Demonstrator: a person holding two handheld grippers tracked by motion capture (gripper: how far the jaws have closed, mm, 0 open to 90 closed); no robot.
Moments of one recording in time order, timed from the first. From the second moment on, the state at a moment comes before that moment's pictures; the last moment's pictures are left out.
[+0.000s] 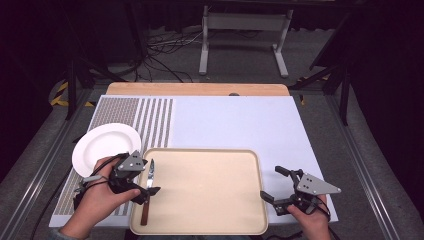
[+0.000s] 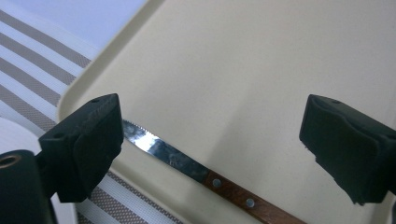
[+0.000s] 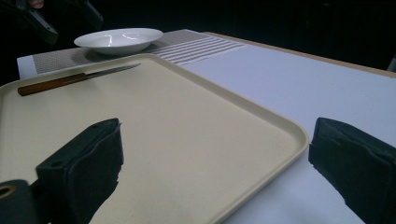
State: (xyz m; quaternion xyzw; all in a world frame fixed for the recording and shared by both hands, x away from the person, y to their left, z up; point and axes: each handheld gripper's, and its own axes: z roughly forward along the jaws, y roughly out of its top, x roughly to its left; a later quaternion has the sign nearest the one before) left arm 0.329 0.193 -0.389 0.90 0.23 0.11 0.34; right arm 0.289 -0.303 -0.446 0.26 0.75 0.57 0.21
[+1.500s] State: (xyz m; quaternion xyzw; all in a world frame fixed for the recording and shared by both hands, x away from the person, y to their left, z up) left arm 0.289 0.303 -0.445 0.77 0.25 0.19 0.56; right arm 0.290 -0.304 -0.447 0.26 0.75 0.57 0.21
